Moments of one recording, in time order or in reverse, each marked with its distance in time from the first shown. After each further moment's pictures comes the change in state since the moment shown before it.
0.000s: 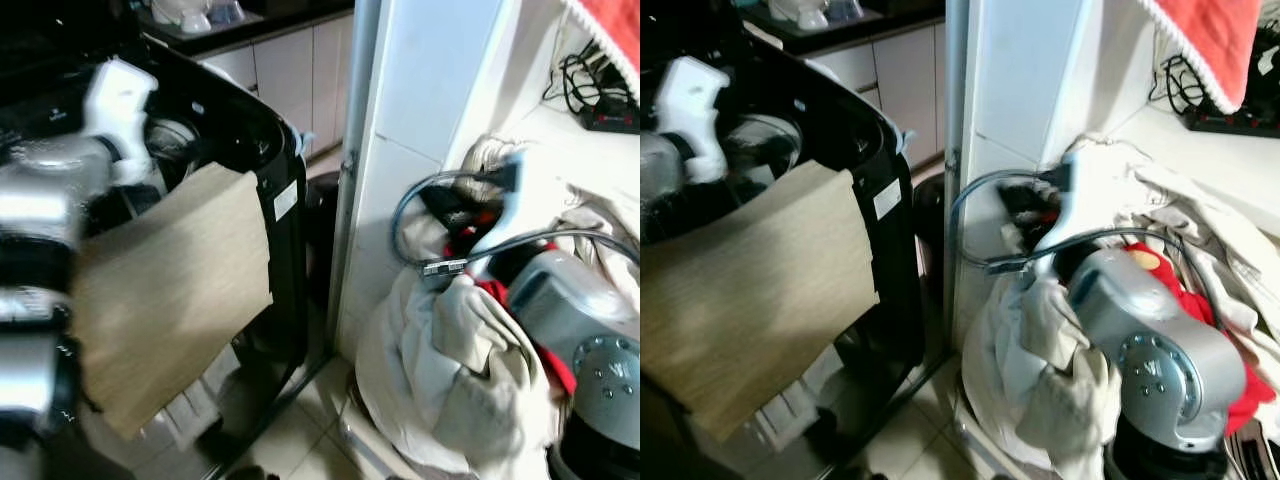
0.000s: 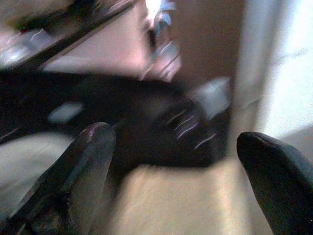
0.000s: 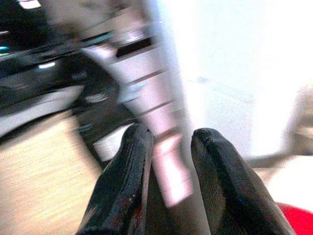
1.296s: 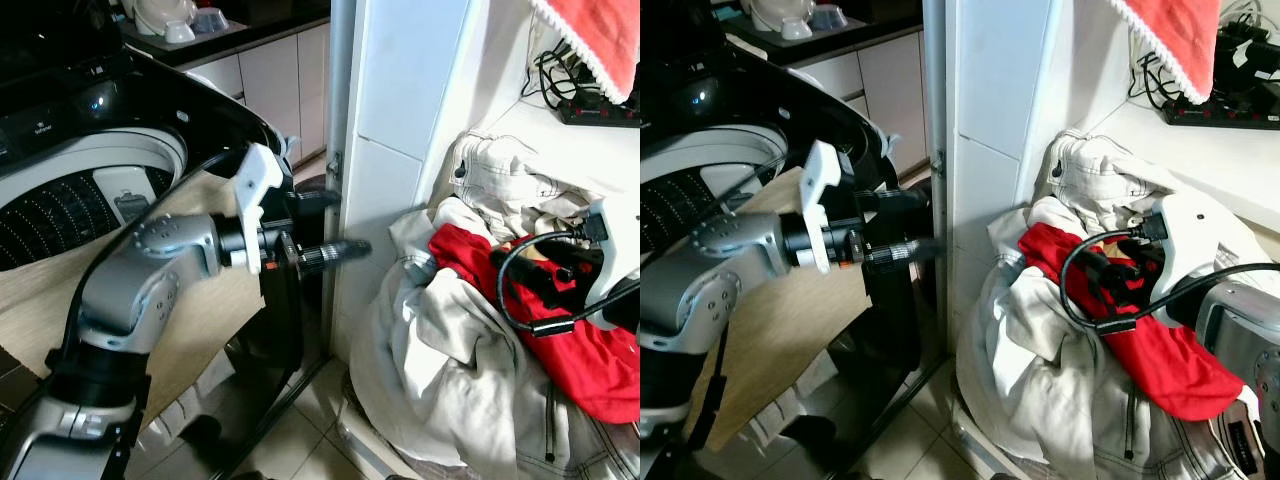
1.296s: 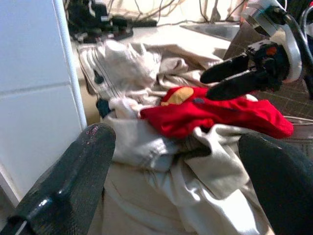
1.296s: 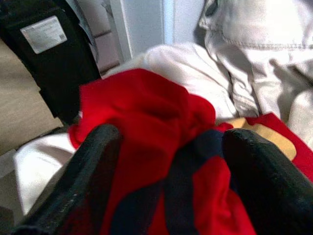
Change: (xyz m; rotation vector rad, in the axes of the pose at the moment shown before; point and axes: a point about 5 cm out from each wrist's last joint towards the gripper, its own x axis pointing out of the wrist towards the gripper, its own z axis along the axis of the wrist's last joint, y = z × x) left arm -0.011 -0.148 -0.016 -0.098 -0.108 -0.734; right arm -0.042 -0.088 -0.012 -0.168 0.374 0.047
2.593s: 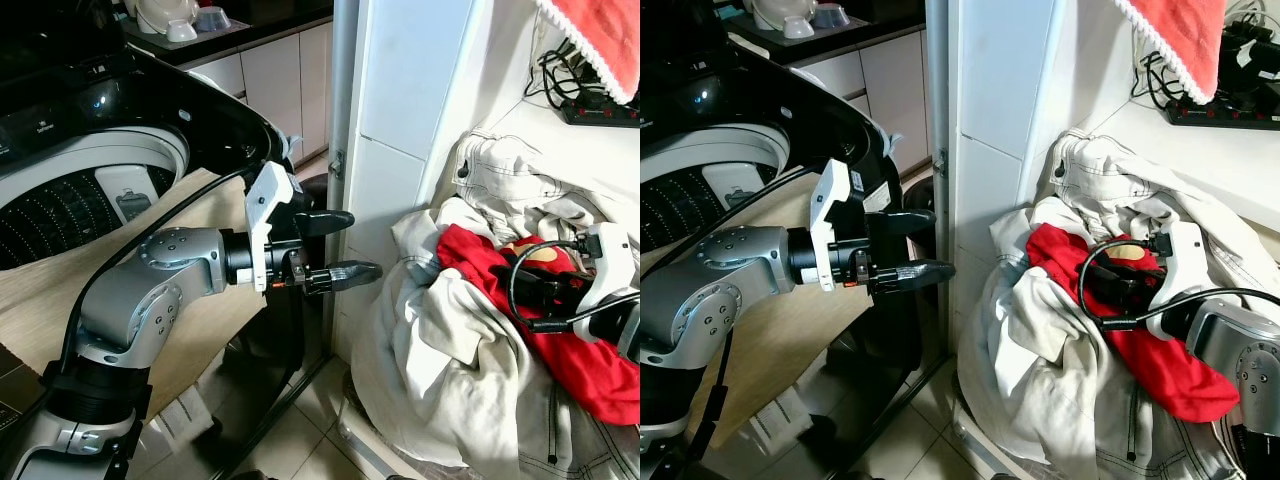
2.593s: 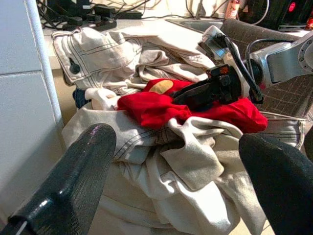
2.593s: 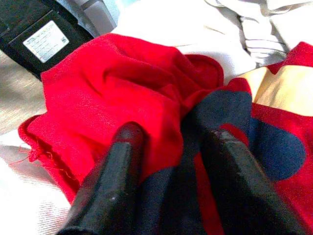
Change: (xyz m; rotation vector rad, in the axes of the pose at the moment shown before) left arm 0.003 -0.014 -0.003 -0.044 0.020 -0.064; right arm 0.025 -0.024 -0.037 0.262 0.024 0.091
